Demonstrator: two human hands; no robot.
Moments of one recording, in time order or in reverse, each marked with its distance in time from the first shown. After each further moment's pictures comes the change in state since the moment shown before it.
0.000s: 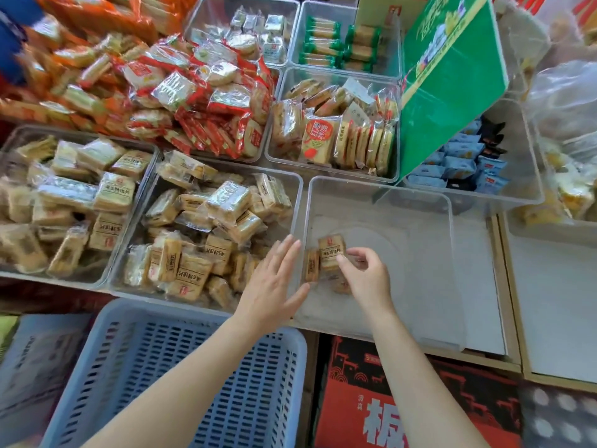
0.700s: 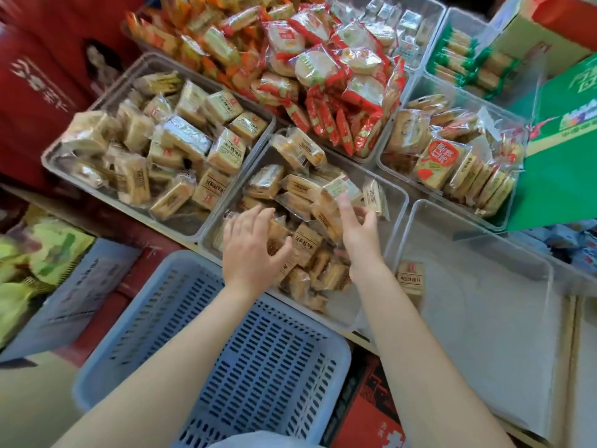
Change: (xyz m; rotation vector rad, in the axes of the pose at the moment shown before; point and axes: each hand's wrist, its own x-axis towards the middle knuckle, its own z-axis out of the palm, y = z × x) left_hand -0.039 -0.133 -0.069 -0.002 0.589 -0.425; right_hand -0.010 -0.136 0.165 0.099 -0.293 0.128
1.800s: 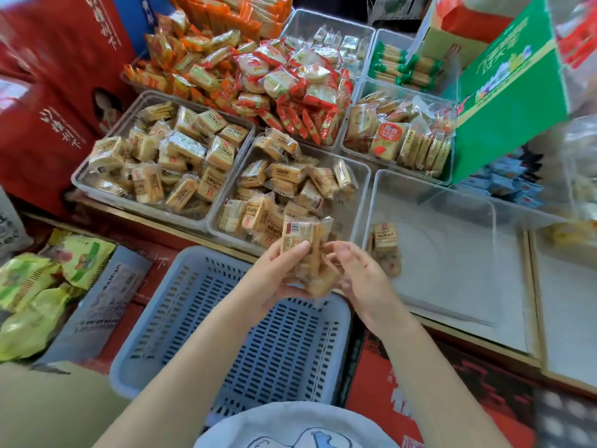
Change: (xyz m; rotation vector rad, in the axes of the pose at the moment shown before) left_hand -0.102 0.068 -0.108 -1.231 -0.768 -0.423; right_hand -0.175 0.065 -0.053 0.186 -0.300 -0.194
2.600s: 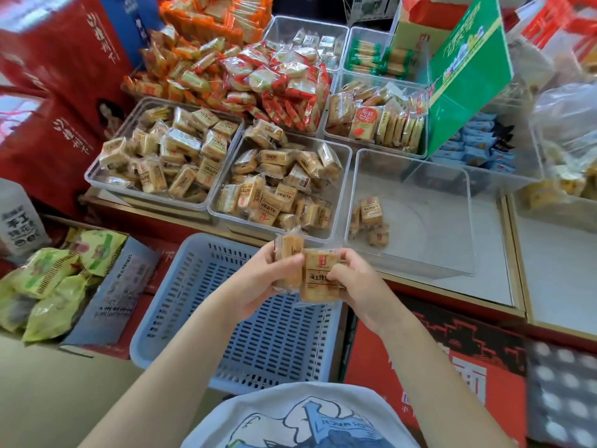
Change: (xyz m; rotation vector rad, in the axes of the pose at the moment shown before) left_hand -0.064 -0.031 0.002 0.177 -0.185 -0.024; right_hand -0.086 0.030 -0.008 -0.021 -0.009 0.131
